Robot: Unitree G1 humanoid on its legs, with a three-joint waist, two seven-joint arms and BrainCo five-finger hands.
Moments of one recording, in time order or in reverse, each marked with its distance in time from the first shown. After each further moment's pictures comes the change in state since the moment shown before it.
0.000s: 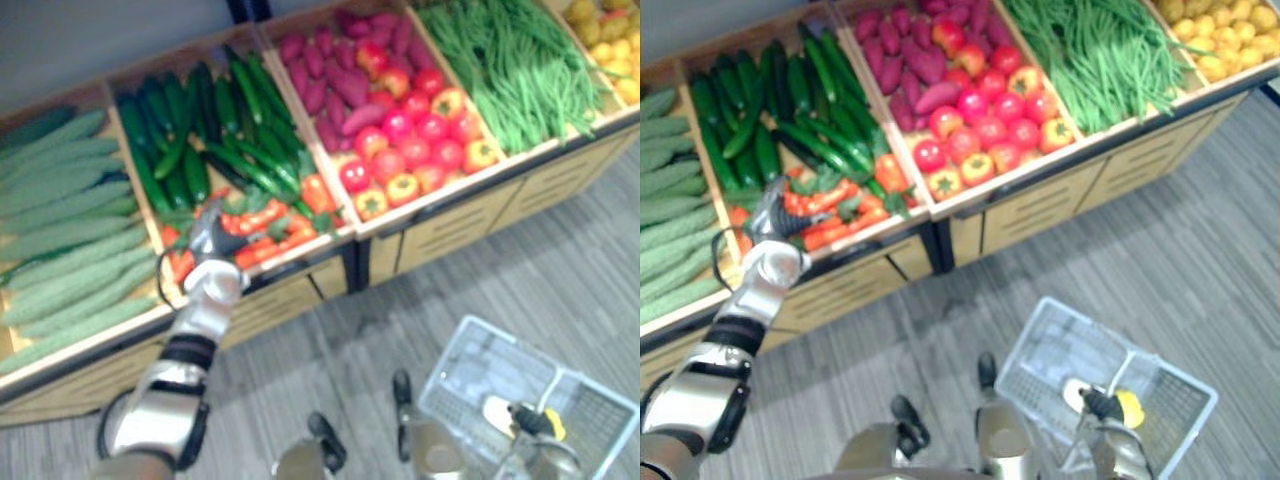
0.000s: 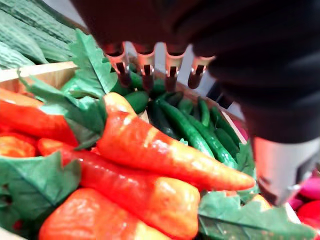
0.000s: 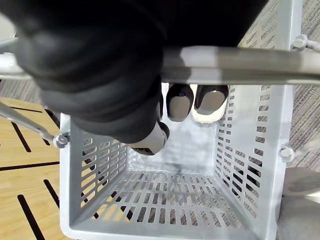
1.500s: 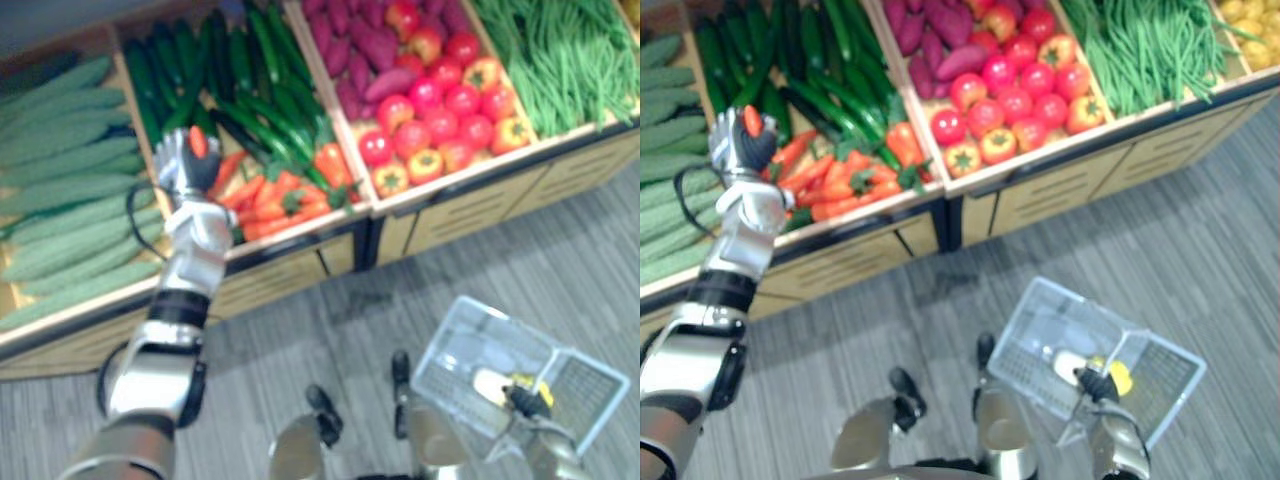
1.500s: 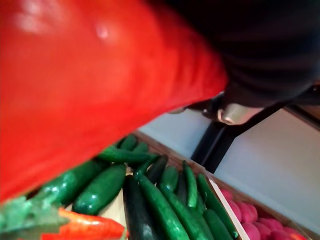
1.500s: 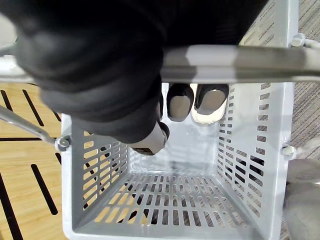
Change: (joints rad) left arm -0.146 0.046 0.053 -0.092 0.086 0.011 0.155; right arm 0.029 -0.008 0.063 -0.118 0.077 0.000 0.018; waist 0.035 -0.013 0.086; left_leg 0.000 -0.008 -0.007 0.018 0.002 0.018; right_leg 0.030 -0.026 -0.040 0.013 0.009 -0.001
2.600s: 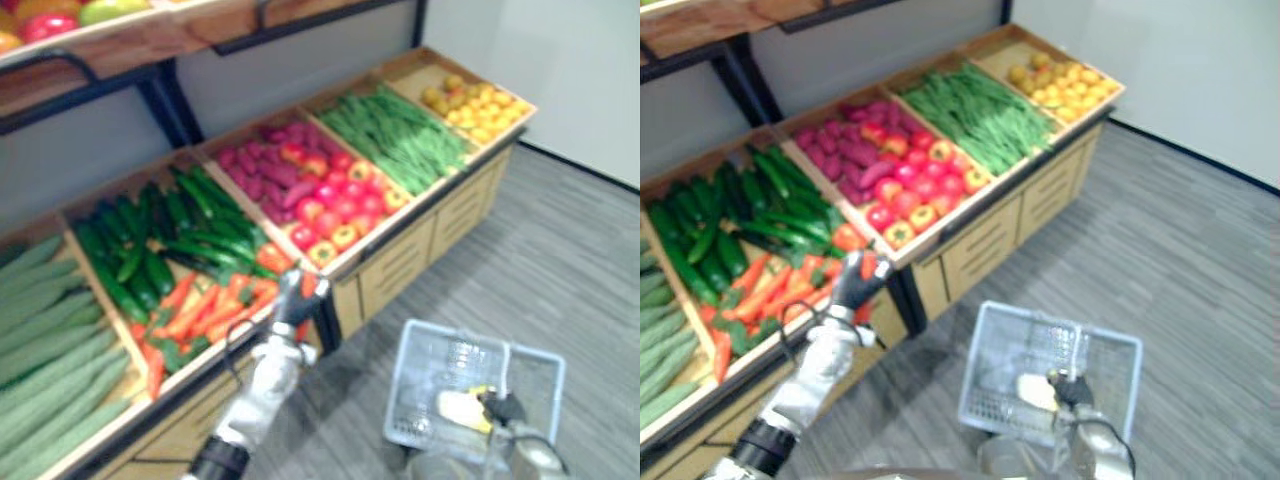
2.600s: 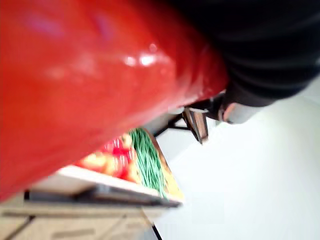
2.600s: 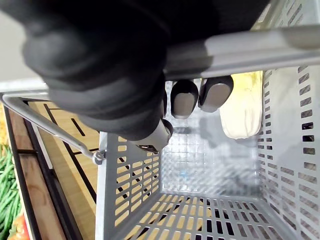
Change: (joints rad) left arm 0.695 -0.272 -0.282 -0.467 -0.060 -0.276 -0.170; right arm 0.060 0.018 0.236 -0.211 -0.075 0.028 -0.068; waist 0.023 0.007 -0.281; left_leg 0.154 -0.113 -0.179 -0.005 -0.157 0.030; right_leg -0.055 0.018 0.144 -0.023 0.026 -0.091
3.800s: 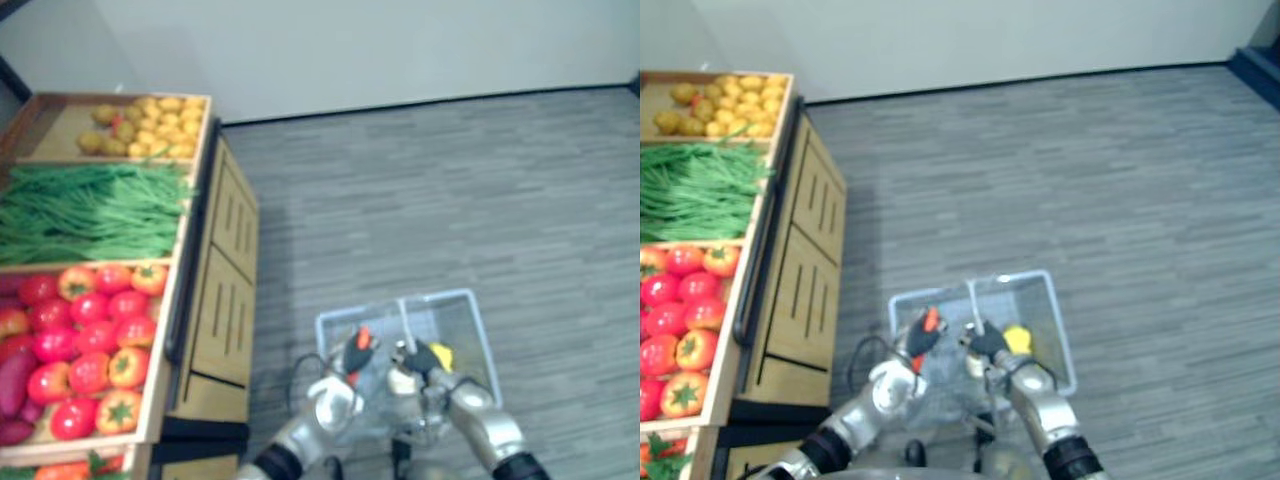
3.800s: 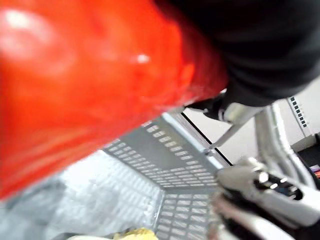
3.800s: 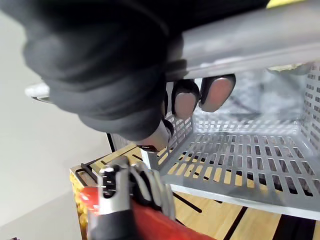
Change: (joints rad) left arm -0.081 -0.163 -0.262 0.452 0.000 0.098 0.078; right arm -0.141 0.032 0.336 -0.267 0.039 0.179 0.182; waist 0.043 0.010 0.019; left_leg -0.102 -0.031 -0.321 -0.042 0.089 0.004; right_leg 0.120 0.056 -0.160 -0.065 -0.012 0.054
